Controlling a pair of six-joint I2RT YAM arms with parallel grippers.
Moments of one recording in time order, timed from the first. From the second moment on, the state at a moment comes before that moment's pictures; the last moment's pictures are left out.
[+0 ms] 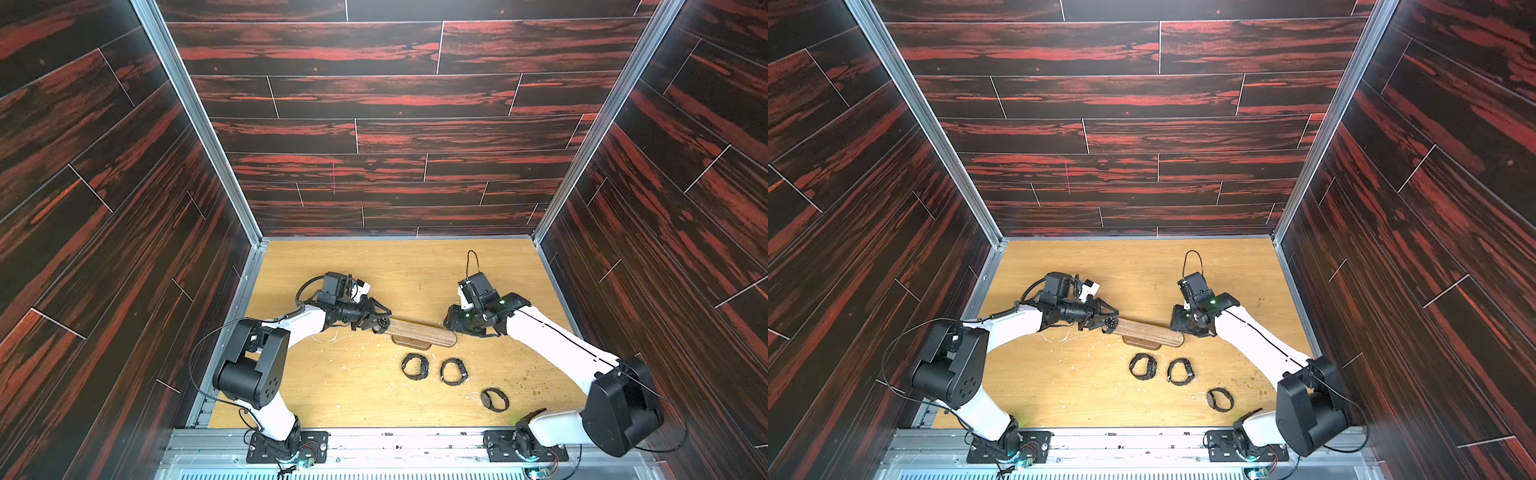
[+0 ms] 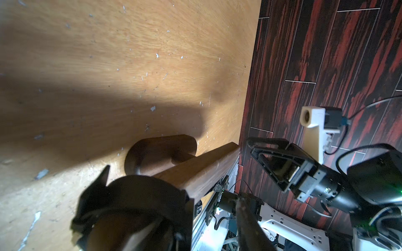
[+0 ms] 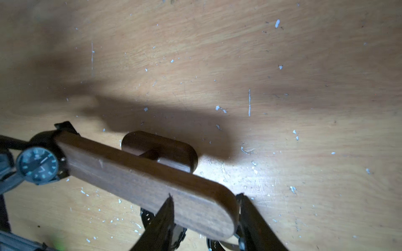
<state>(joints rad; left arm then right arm) -0.30 1.68 0.90 -0.03 0.95 -0.86 0.54 1.40 1.03 -0.74 -0.08 0.60</state>
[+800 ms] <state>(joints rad) -0.30 1.71 0.94 -0.06 0.95 -0.84 0.75 1.36 1.01 -0.78 -0.09 0.64</state>
